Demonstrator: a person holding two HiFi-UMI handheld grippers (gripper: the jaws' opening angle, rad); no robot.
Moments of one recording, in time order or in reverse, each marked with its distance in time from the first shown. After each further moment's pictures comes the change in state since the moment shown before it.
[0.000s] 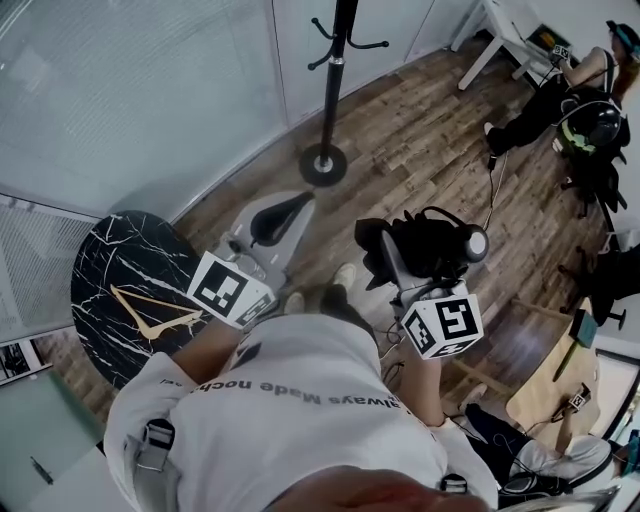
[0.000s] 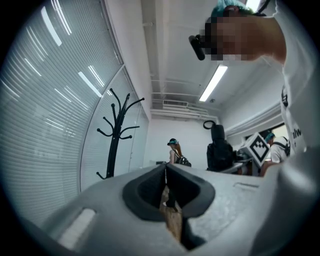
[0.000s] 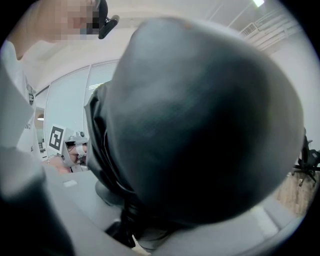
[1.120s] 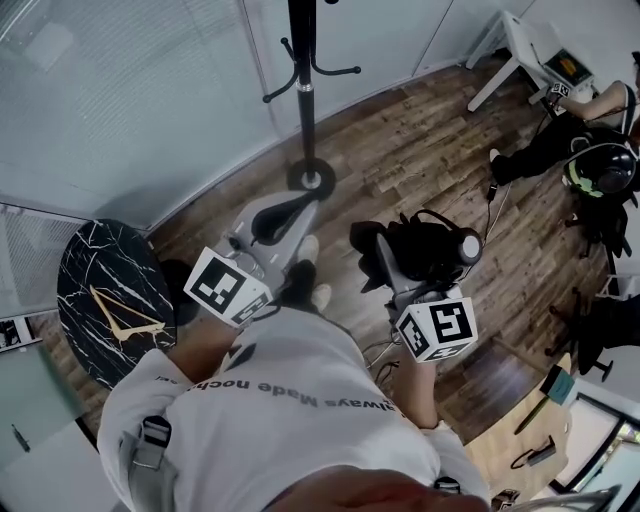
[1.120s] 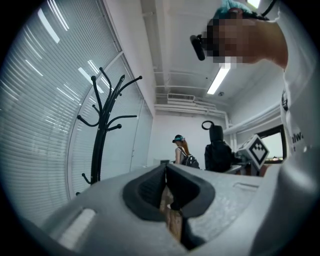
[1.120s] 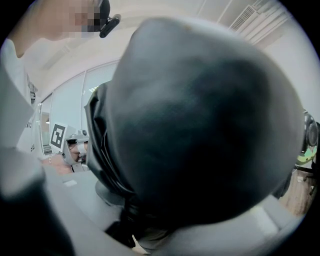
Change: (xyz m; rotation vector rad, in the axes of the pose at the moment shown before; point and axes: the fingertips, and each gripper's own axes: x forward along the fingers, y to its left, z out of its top) left arm 0.224 0.010 -0.018 -0.005 0.027 0.065; right arm 0.058 -0.214 0.034 0.007 0.023 0.107
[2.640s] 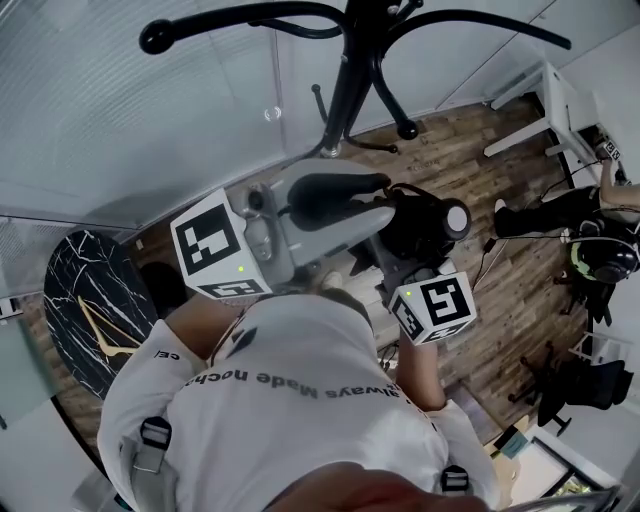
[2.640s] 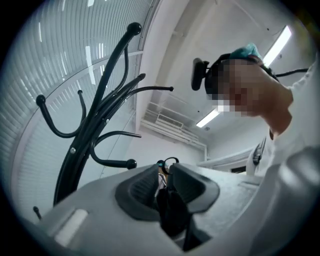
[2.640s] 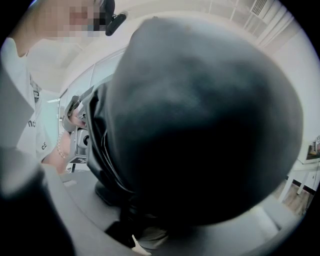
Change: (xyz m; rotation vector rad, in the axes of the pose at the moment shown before) left arm 0.140 0.187 0.119 -0.200 -0.253 -0.359; right arm 0.290 -0.041 0.092 -0.143 0.043 0.258
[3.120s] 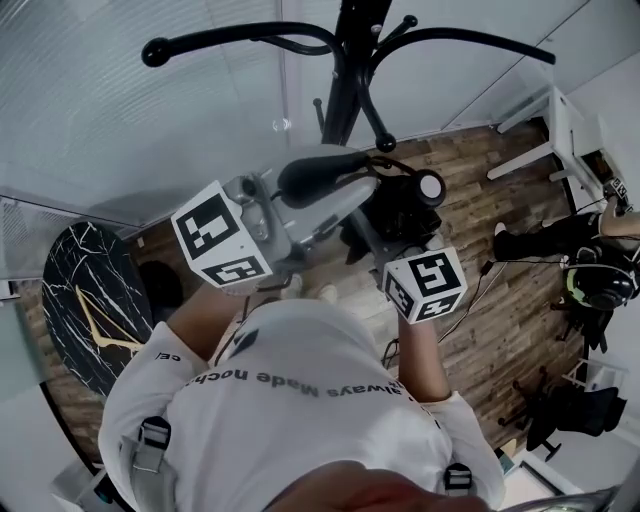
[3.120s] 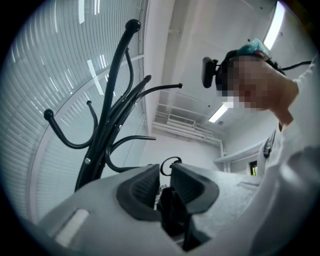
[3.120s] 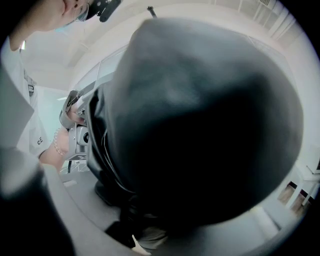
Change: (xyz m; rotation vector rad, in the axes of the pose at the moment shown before) left arm 0.013 0.036 0.007 0.072 -0.005 0.182; right arm 0.025 -0.025 0.010 -0.038 0.060 0.097
